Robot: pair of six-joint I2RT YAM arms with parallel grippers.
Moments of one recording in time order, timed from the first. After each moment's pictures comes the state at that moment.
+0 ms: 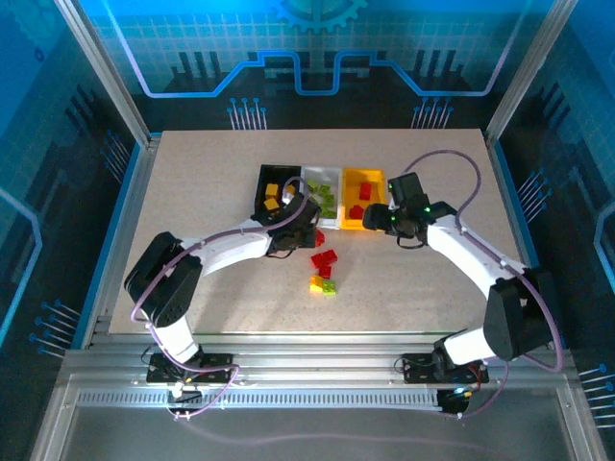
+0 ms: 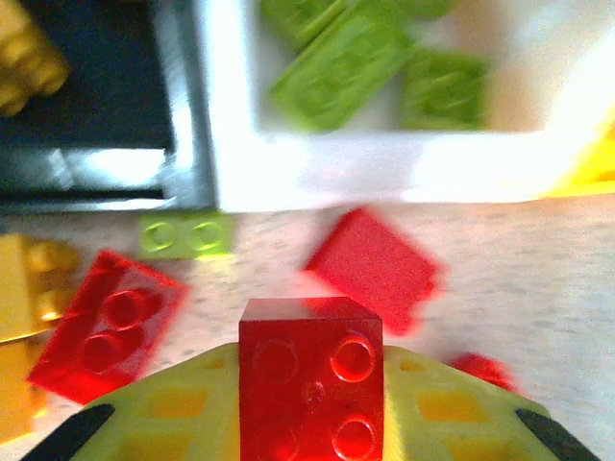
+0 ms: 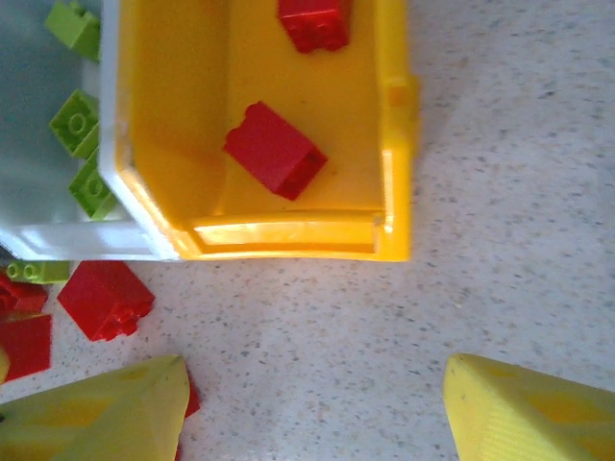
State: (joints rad) left arm -0.70 1.73 1.16 -0.40 -0.19 -0.63; right arm 0.33 1.41 1.00 -0.56 -0.02 0.52
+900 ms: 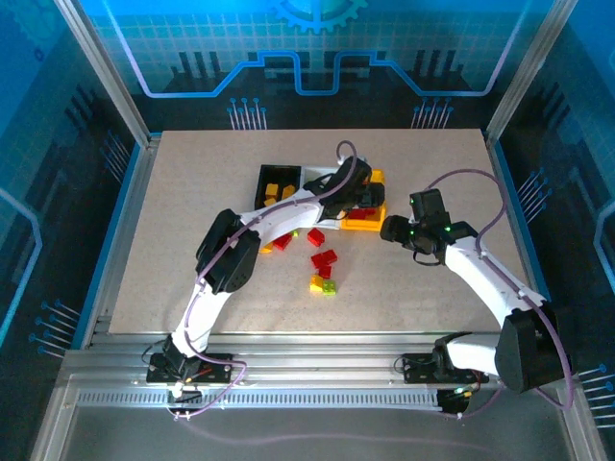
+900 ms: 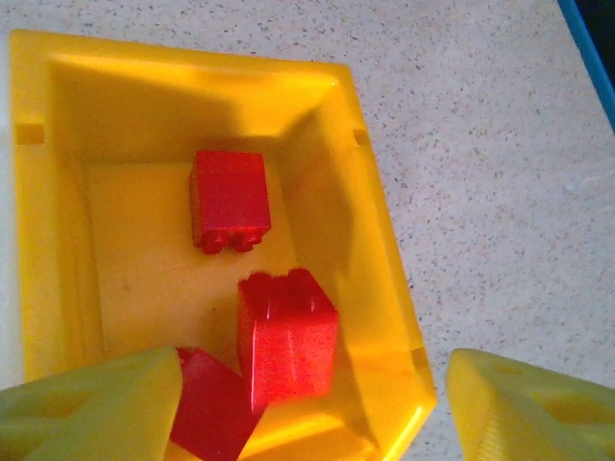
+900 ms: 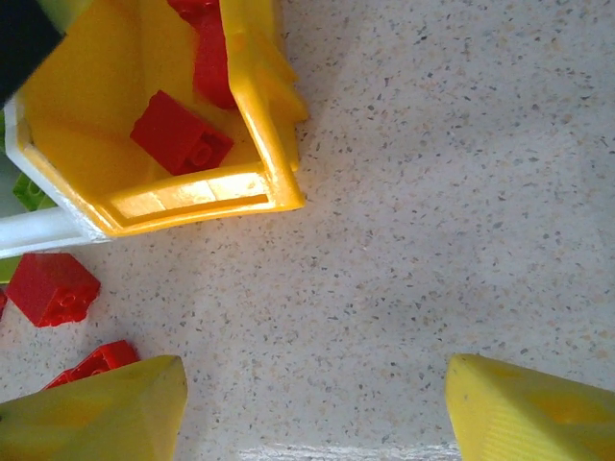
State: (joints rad) left arm -0.73 2.21 1.83 -0.32 -0.09 -0.66; right arm 0.25 1.25 0.84 -0.56 -0.04 0.55
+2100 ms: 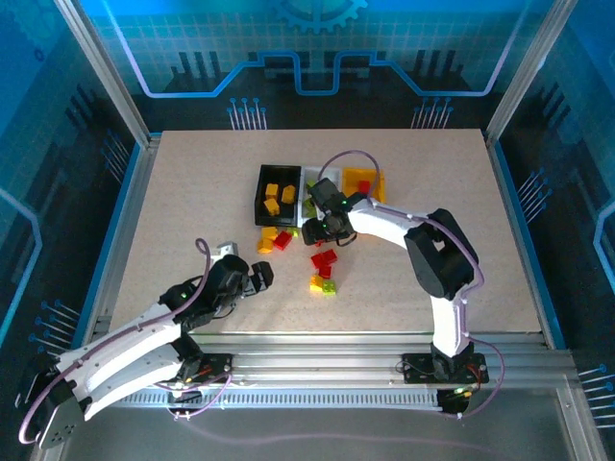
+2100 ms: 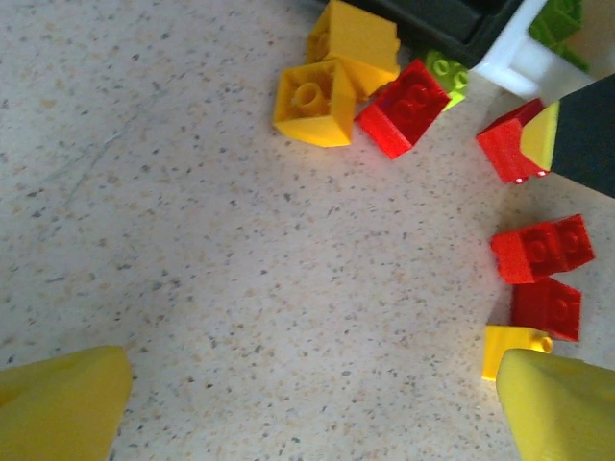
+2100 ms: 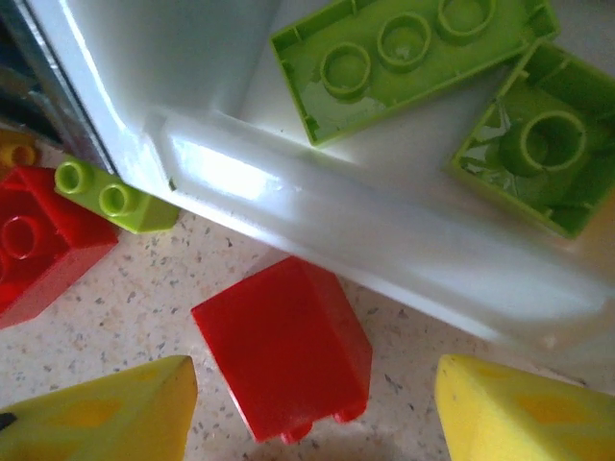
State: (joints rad) left arm -0.70 0.80 0.44 -0.48 -0.29 -0.96; right arm 0.66 2.00 1.40 -0.56 -0.03 0.39
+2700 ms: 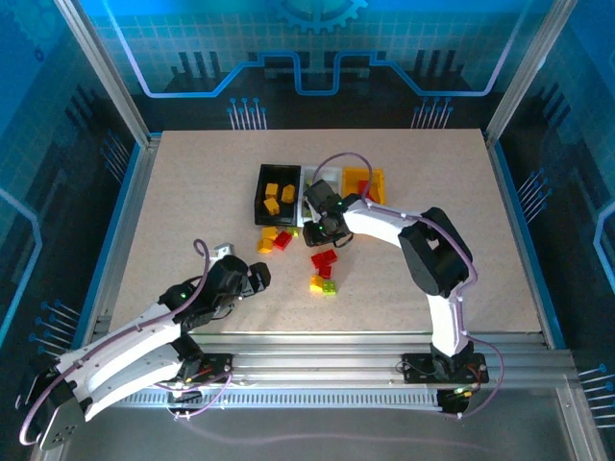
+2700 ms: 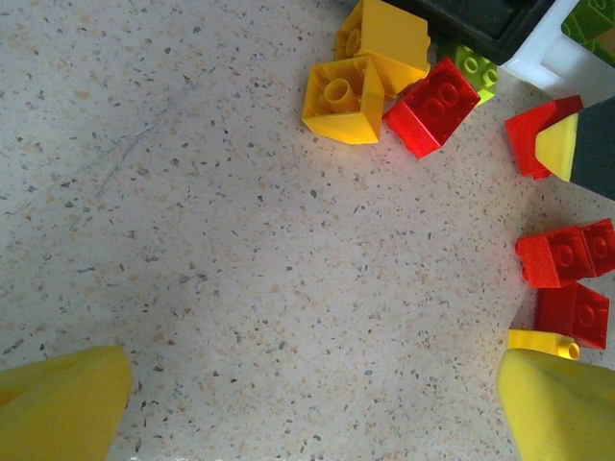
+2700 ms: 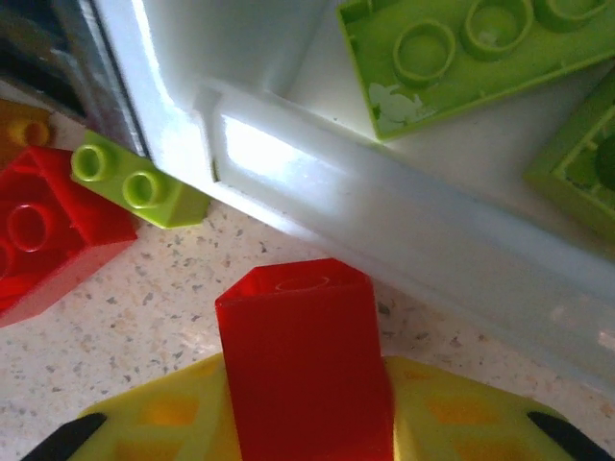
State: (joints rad) left arm -0.70 0.80 0.44 -0.51 -0.30 -0.96; right arm 0.67 2.01 1.41 -0.54 -0.06 0.35
